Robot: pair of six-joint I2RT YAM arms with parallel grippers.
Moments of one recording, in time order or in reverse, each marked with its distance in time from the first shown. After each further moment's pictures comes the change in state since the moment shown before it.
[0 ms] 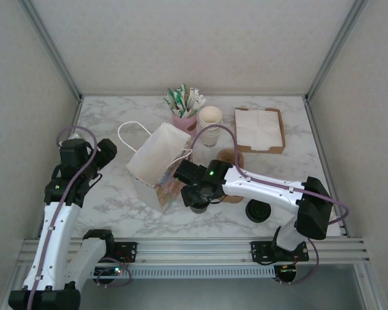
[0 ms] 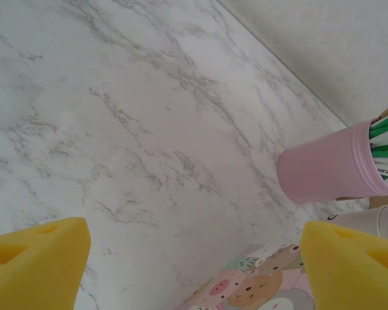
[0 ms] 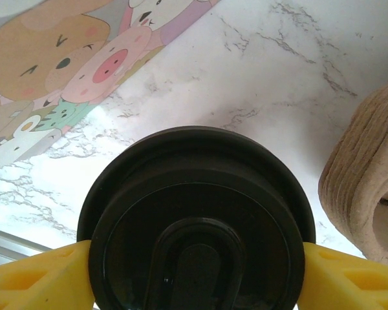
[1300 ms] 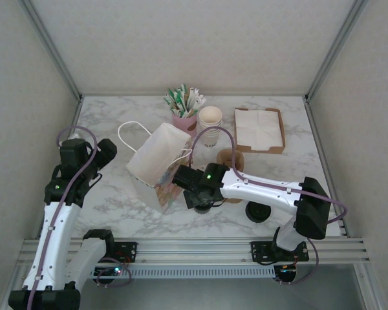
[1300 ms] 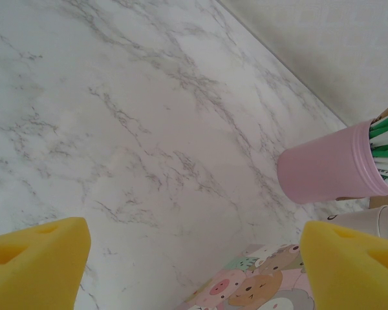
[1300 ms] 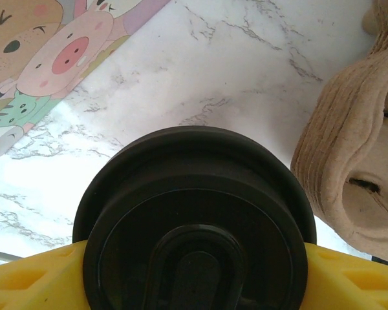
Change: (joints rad) left arm 0.000 0.000 0.000 0.000 0.000 0.000; right arm 0.036 0.005 0.005 -0.061 0.080 0.060
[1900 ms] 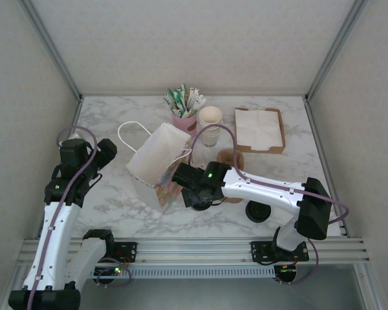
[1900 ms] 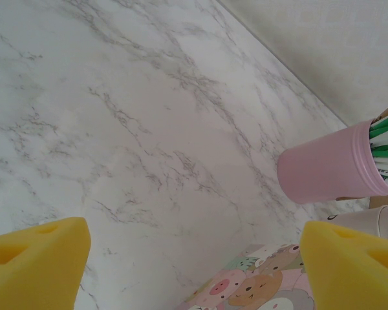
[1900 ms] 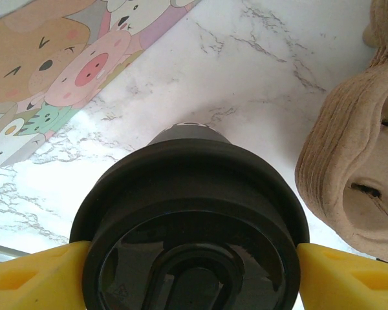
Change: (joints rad) left arm 0.000 0.000 0.000 0.000 0.000 0.000; right arm 0.000 -0.007 0.026 0.000 0.000 0.000
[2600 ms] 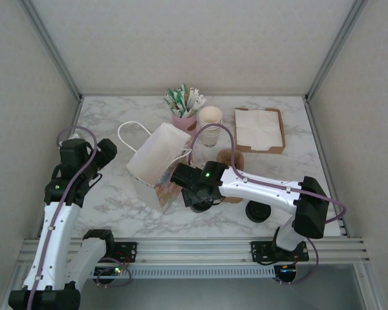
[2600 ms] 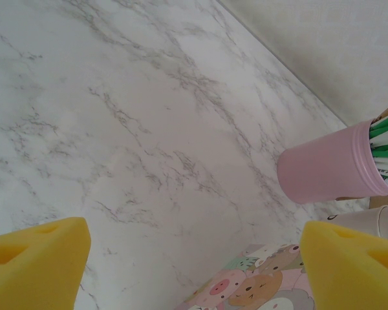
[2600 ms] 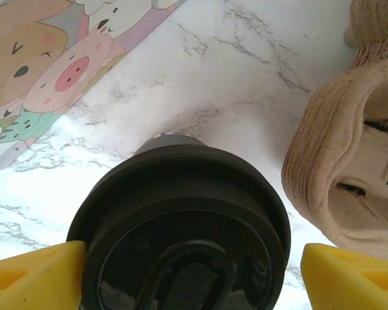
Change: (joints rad) left arm 0.000 0.000 0.000 0.000 0.000 0.000; right arm 0.000 0.025 0.017 -0.029 0.031 0.016
